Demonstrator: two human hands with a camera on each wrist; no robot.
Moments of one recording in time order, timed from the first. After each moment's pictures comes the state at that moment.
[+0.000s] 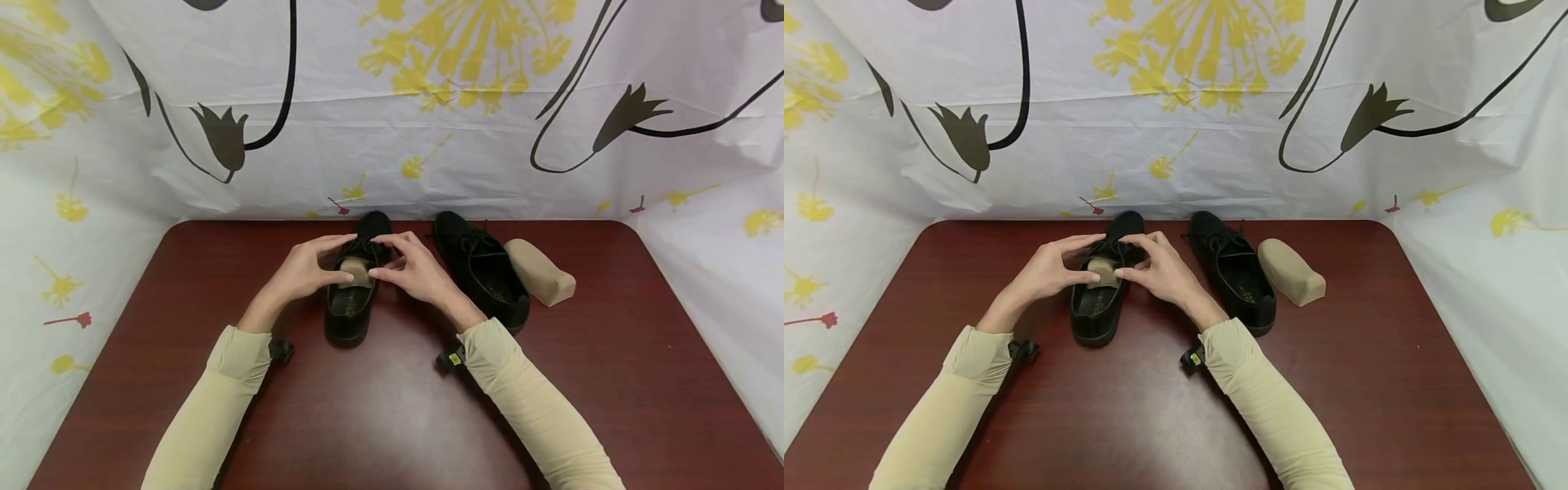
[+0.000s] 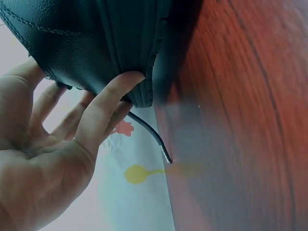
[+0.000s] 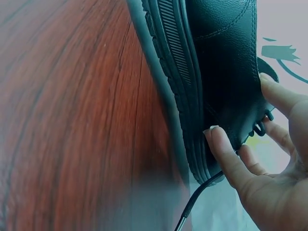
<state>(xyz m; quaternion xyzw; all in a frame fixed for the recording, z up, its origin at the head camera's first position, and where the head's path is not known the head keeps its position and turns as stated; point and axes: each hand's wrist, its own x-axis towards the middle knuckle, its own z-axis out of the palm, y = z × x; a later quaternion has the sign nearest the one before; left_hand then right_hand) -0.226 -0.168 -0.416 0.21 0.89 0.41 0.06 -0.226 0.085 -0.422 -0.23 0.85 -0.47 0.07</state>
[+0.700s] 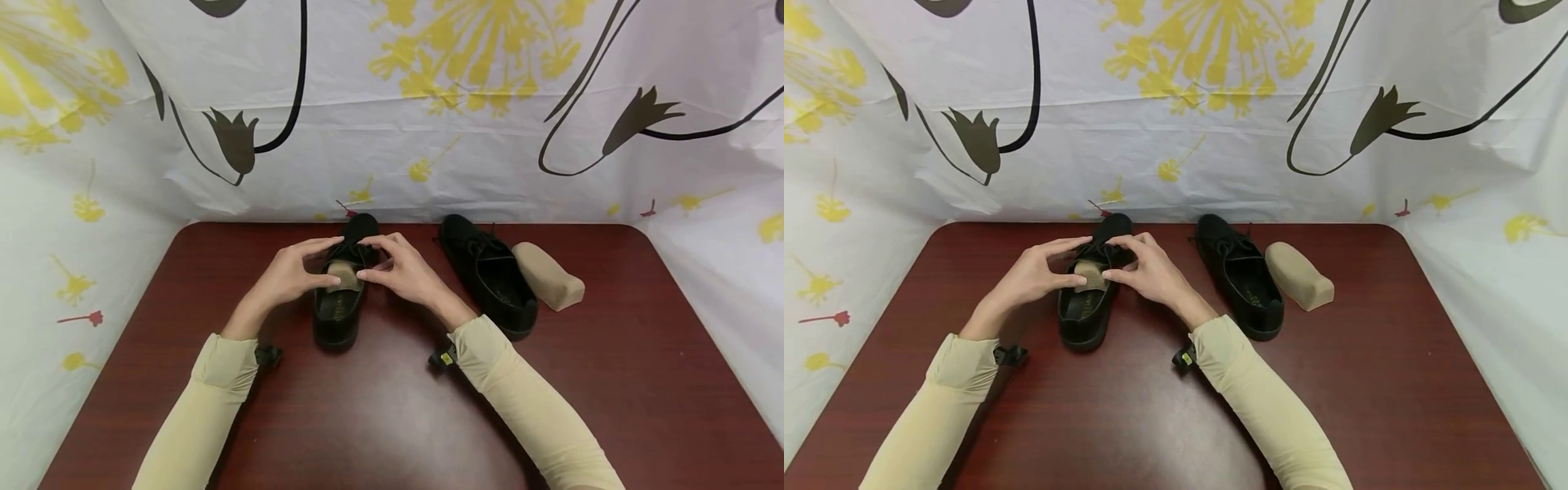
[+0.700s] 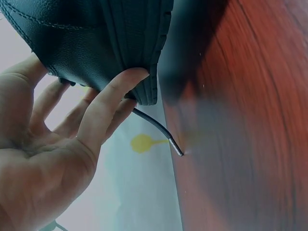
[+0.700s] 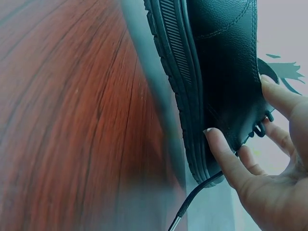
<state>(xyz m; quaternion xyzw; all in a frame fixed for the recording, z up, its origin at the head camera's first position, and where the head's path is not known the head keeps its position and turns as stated) -0.216 -0.197 -0.407 0.19 0.90 0.40 0.05 -0.229 0.058 -0.417 -0.26 0.84 -0.48 0.09</state>
